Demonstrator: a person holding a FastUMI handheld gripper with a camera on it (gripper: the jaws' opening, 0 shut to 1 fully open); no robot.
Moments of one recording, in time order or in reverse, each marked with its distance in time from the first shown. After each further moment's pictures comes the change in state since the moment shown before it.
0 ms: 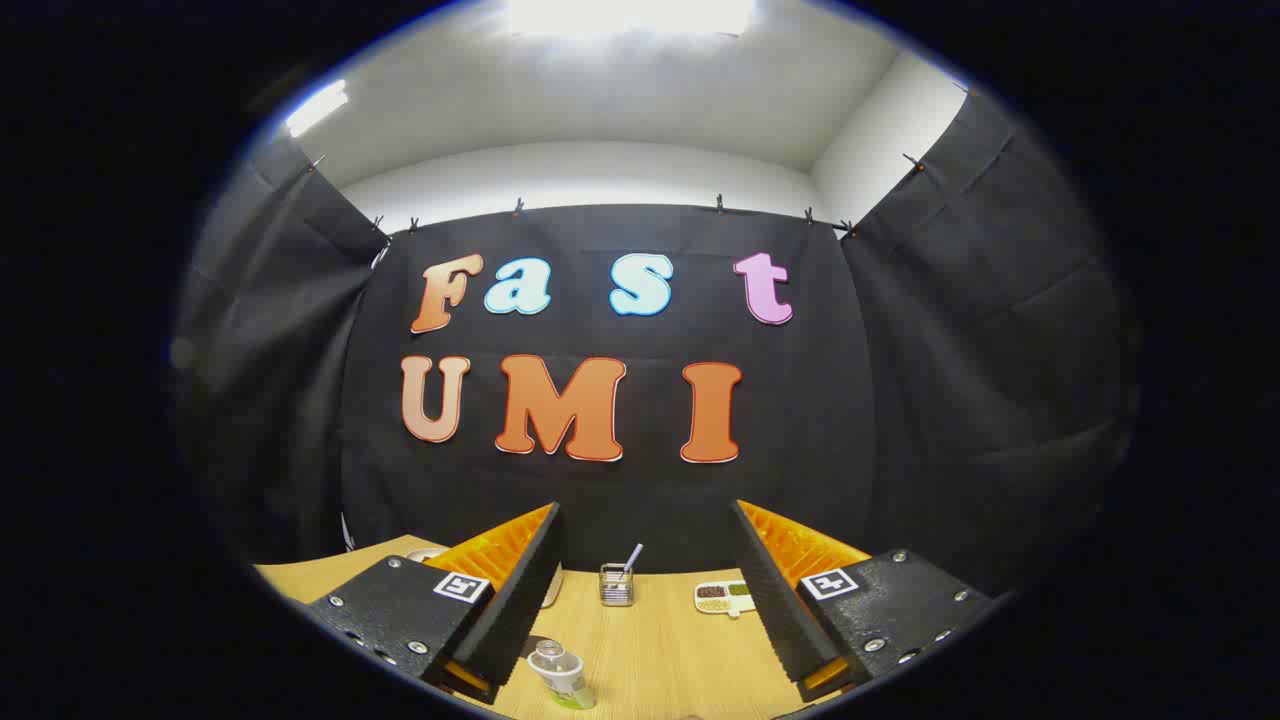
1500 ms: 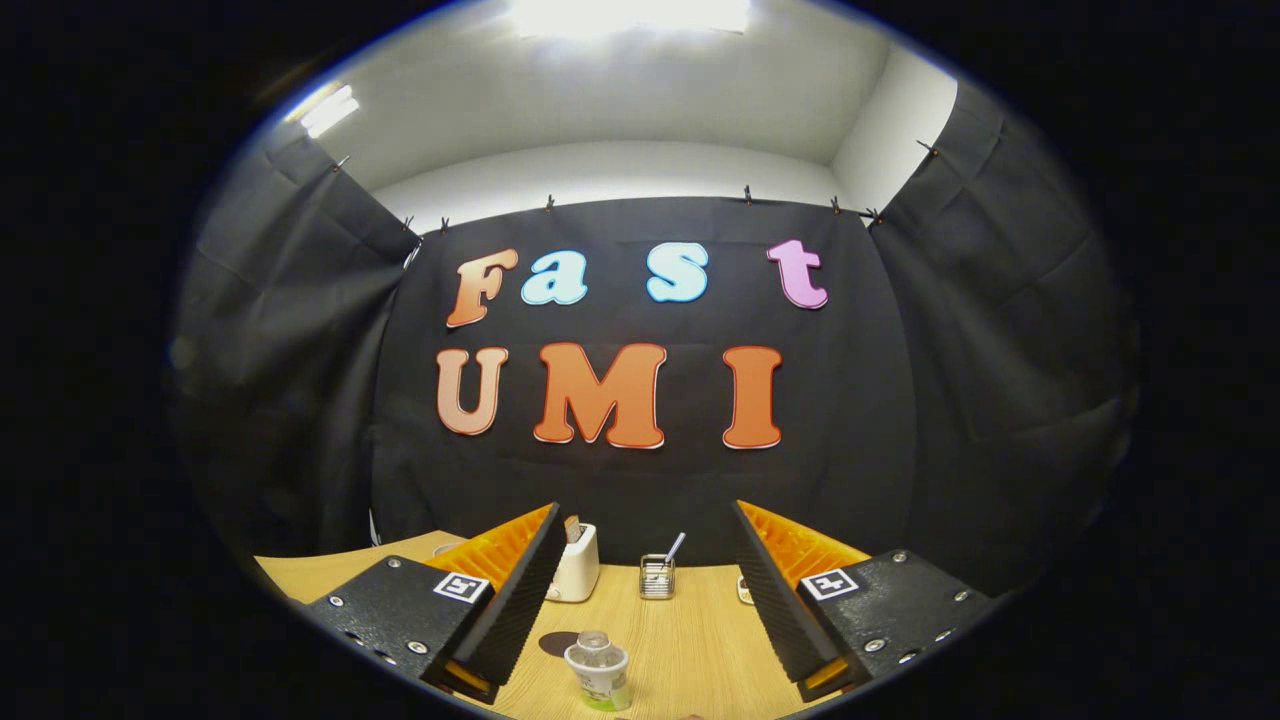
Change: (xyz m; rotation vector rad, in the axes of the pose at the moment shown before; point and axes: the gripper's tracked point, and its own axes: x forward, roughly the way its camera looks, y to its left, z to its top) arm 0.001 0.045 -0.068 0.028 0.020 0.109
